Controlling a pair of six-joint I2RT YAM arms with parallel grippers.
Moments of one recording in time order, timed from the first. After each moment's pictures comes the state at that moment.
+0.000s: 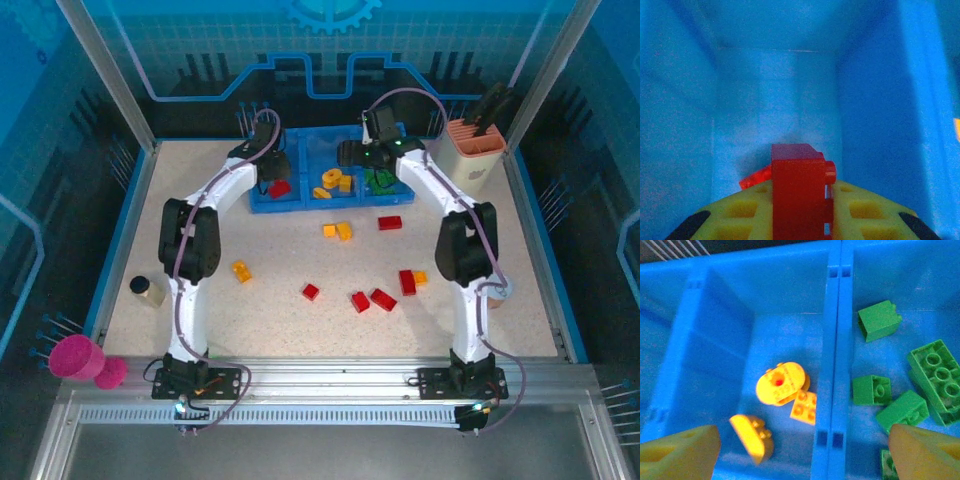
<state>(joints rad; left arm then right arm) -0.24 2.20 1.87 -0.56 -0.10 -0.39 0.36 2.12 1.97 -0.62 -0.03 0.30</state>
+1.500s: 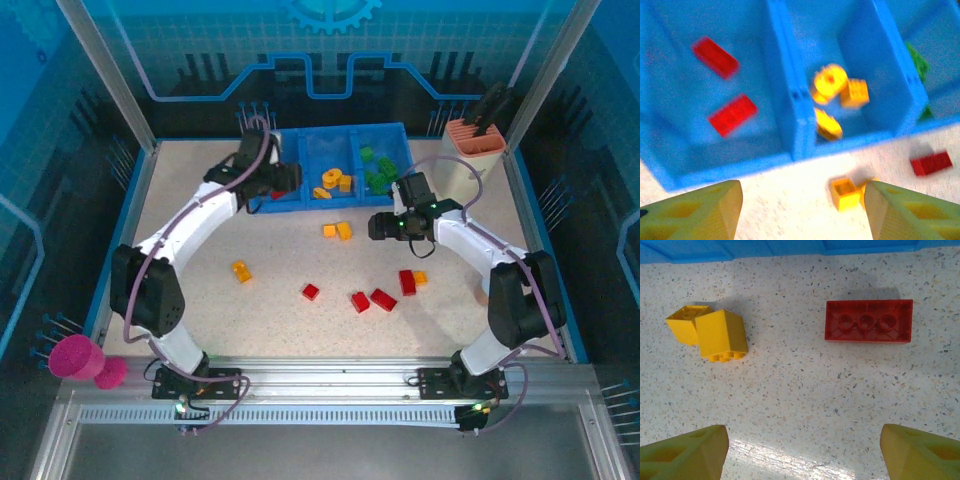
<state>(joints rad) -0.38 1.69 1.47 -0.55 -0.01 -0.35 0.33 1.58 1.10 -0.56 -0.11 0.28</state>
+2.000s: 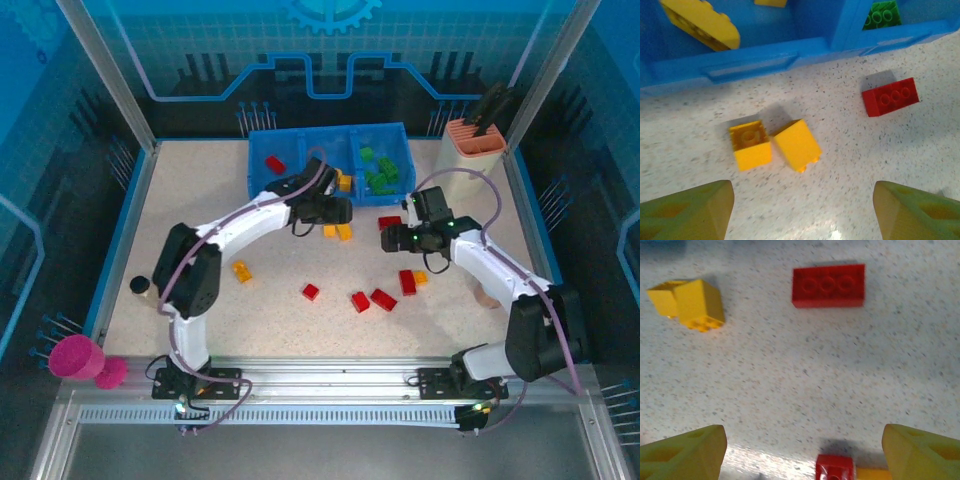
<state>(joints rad) -0.60 1.96 1.59 -0.58 0.04 -0.59 0.28 1.38 0.93 -0.57 -0.07 0.25</state>
